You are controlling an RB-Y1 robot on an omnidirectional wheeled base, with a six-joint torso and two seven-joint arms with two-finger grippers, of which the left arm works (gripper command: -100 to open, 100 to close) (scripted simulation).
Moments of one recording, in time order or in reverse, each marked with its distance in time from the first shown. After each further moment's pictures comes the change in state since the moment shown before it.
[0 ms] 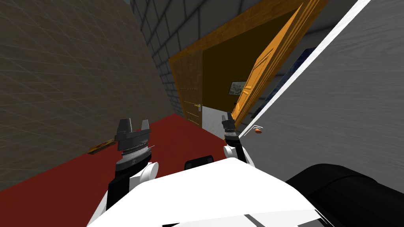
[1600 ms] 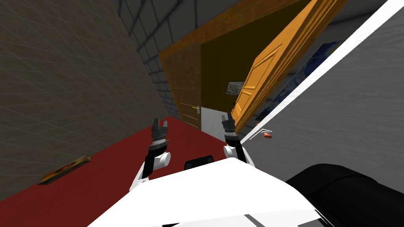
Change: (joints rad) arm -0.204 0.037 -0.086 0.327 0.063 0.034 -0.019
